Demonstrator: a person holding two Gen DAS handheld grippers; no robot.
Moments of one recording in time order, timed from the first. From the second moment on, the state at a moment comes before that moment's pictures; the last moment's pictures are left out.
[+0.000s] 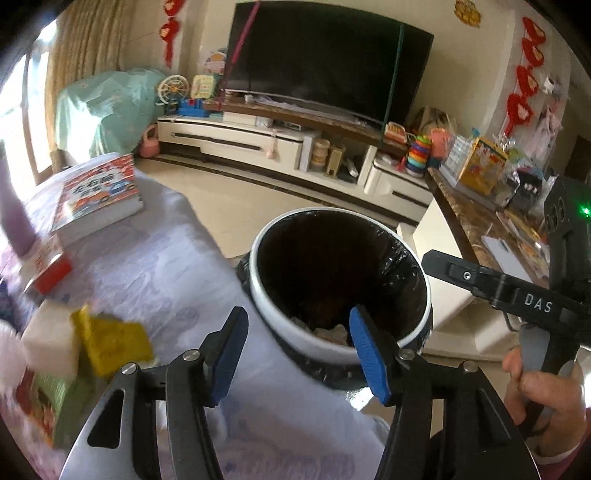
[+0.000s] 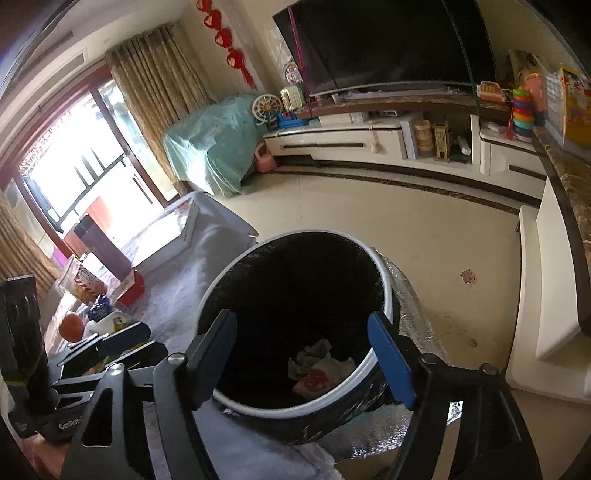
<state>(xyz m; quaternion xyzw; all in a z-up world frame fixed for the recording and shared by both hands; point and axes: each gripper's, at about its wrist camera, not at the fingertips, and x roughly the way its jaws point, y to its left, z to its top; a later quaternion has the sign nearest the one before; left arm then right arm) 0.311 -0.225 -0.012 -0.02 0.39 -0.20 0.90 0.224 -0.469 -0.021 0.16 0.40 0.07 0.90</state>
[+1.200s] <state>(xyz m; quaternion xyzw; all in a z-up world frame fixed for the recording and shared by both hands) 0.135 -0.097 -0.024 -0.10 0.39 -0.10 0.91 0.150 -0.330 -0.051 0.16 0.40 0.18 0.88</state>
